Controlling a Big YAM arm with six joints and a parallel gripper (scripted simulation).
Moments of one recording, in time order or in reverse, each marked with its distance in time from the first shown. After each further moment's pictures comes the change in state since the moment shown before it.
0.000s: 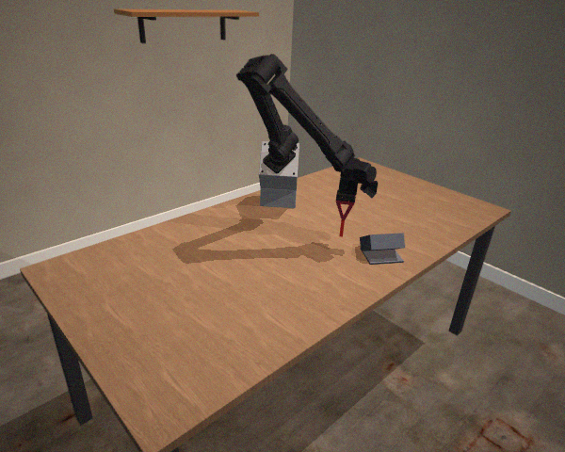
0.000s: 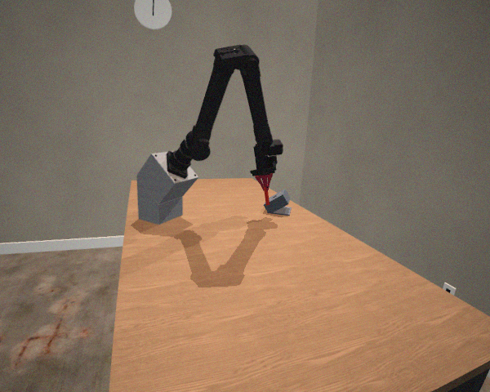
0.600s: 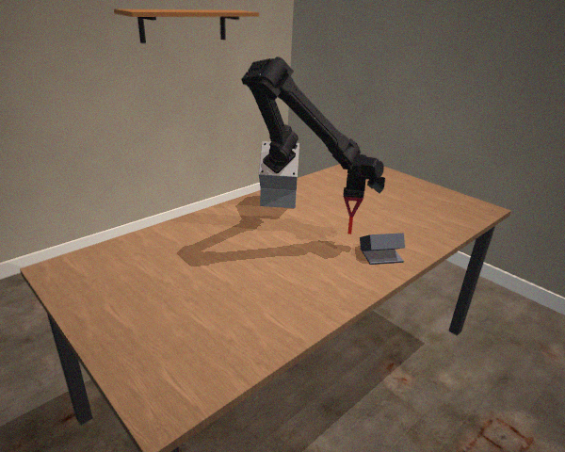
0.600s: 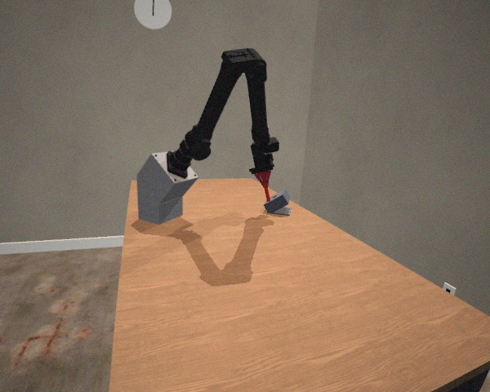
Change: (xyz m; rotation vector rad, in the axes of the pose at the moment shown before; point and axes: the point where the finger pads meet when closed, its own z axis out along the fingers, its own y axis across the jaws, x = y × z) arm -0.028 0.015 -0.011 0.072 -0.027 -0.084
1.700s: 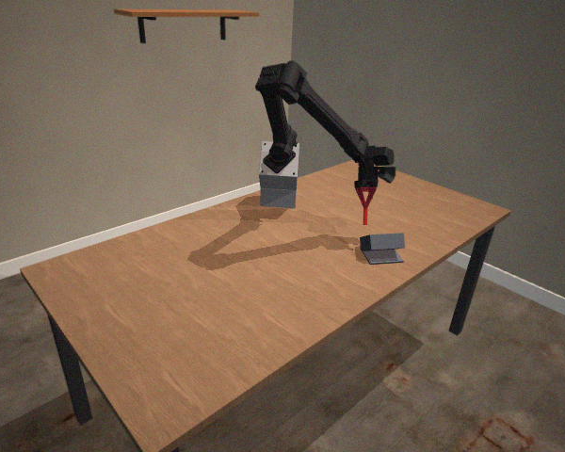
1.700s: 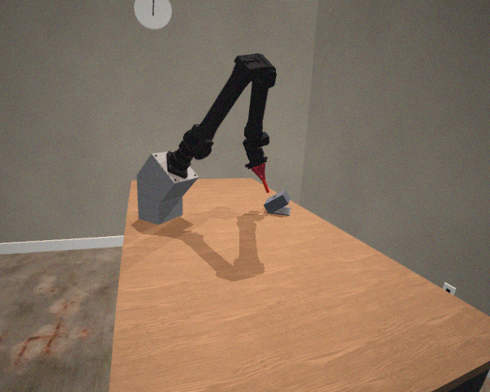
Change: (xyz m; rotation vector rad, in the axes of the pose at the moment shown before) arm -0.052 0.031 -0.033 0.147 -0.056 -0.141
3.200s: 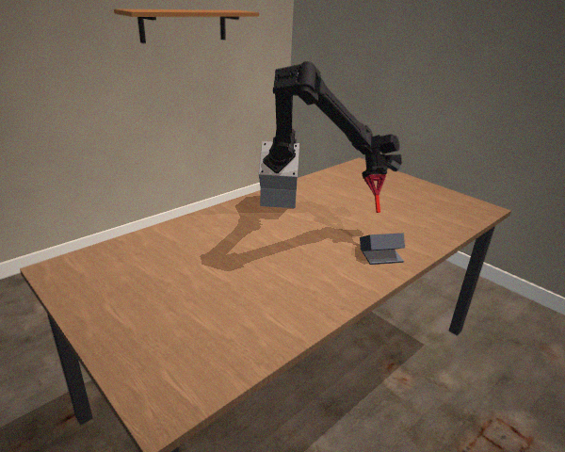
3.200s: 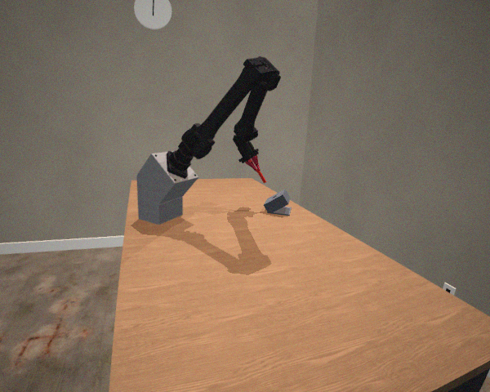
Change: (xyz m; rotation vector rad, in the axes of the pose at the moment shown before) arm -0.049 0.025 -0.046 0.159 -0.059 -0.107
